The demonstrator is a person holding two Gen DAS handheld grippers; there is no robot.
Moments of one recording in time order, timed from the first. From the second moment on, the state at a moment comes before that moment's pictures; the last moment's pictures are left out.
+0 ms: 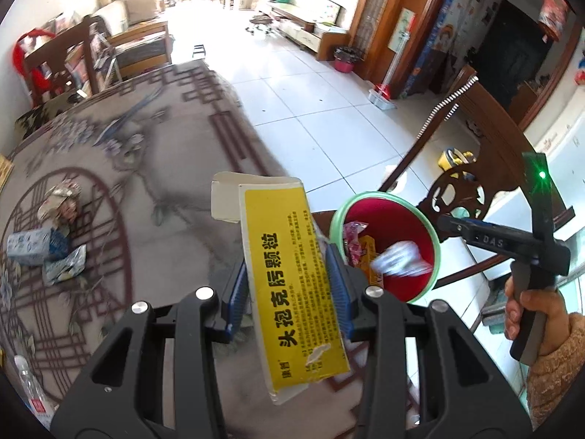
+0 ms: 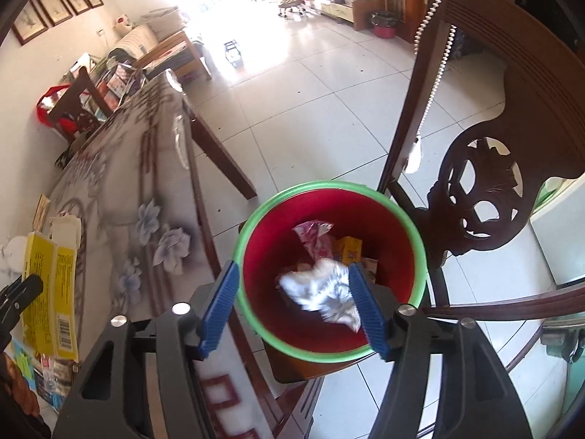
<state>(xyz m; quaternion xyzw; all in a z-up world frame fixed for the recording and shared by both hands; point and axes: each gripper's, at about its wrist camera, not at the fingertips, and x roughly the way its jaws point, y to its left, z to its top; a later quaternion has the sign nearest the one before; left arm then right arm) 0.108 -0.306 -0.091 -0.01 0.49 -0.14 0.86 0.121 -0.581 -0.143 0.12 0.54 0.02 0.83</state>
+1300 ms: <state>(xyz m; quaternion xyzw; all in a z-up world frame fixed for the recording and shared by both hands) 0.104 -0.321 -0.080 -0.01 0.45 -0.19 0.87 0.080 -0.560 -0.129 0.12 0.54 0.01 0.83</state>
